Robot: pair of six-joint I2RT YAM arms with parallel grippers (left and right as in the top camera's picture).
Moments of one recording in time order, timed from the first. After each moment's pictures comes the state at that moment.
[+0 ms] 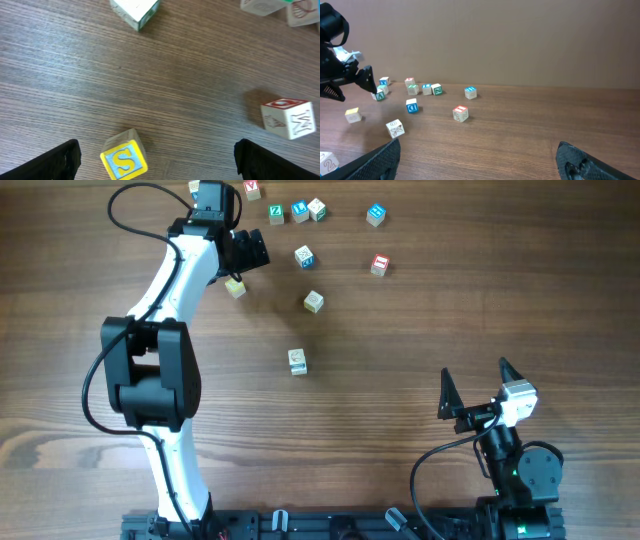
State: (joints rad) left arm -0.11 2.18 1.77 -0.73 -0.02 -0.42; right arm 0.05 0.02 0.01 0.01 -0.15 0.05
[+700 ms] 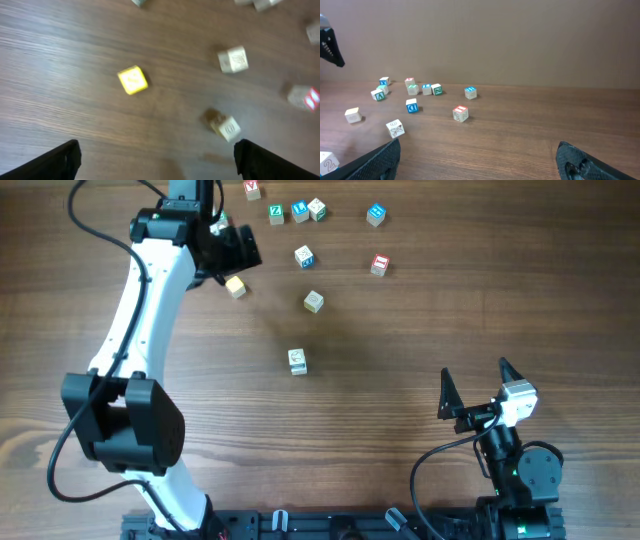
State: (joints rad) left arm -0.12 1.92 1.77 -1.02 0.07 -0.39; right arm 0.05 0.02 0.01 0.01 -0.15 0.05
